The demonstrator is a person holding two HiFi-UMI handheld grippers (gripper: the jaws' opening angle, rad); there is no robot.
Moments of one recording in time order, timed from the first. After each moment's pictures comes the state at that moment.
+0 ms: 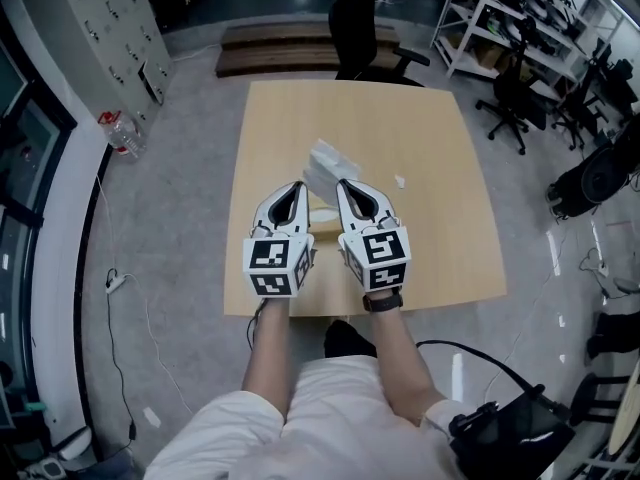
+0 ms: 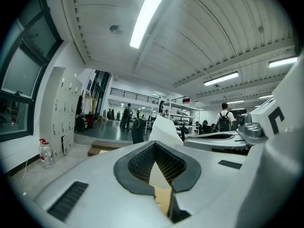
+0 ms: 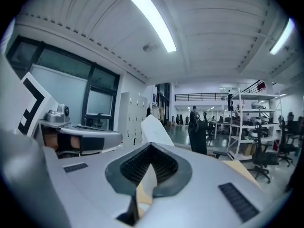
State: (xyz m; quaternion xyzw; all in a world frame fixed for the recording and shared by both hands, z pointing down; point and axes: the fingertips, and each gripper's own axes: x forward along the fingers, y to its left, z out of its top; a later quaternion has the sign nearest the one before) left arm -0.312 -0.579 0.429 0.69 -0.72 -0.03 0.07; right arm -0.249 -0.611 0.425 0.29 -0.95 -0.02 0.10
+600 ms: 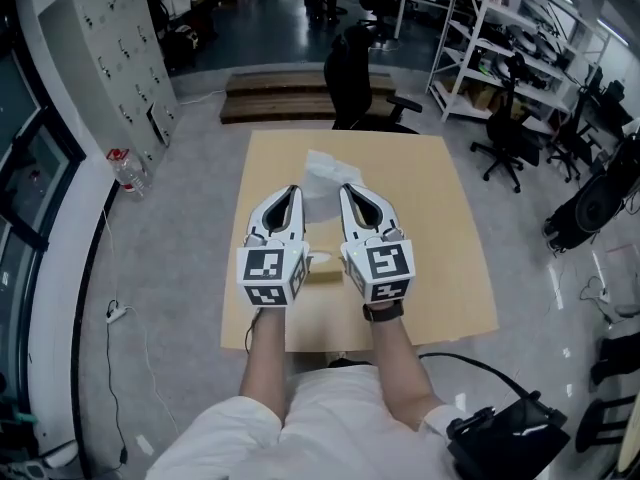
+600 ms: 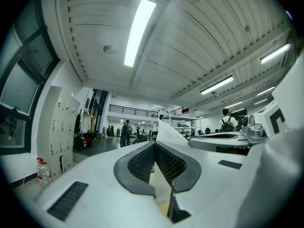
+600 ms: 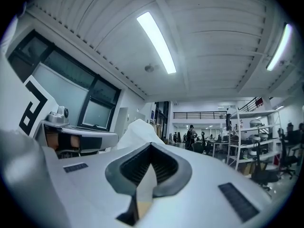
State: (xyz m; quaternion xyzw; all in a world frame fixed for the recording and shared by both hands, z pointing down) left arm -0.306 -0.599 0.327 0.69 -0.72 -0.05 -0.03; right arm -0.231 -0.635 0.321 0.30 -0.95 -0.09 0.00
